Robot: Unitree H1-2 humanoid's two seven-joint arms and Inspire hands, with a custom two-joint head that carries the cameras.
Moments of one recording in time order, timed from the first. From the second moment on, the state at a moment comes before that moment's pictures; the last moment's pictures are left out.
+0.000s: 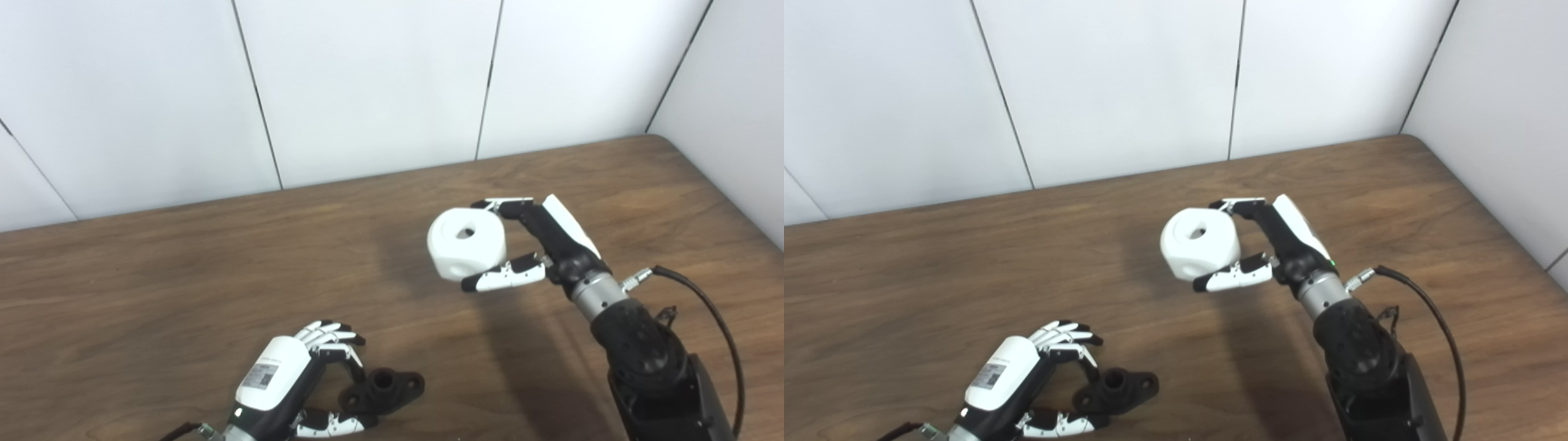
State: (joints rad) left arm -0.02 0.30 -0.41 -0.12 0.74 -0.25 -0.12; right arm -0.09 -0.27 0.00 -0.57 -0.45 0.47 0.33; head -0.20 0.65
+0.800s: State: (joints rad) left arm -0.02 0.28 -0.43 -0.12 0.76 -0.23 -0.11; right arm 0.02 -0.30 0.12 -0.71 -0.37 0.47 0.40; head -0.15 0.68
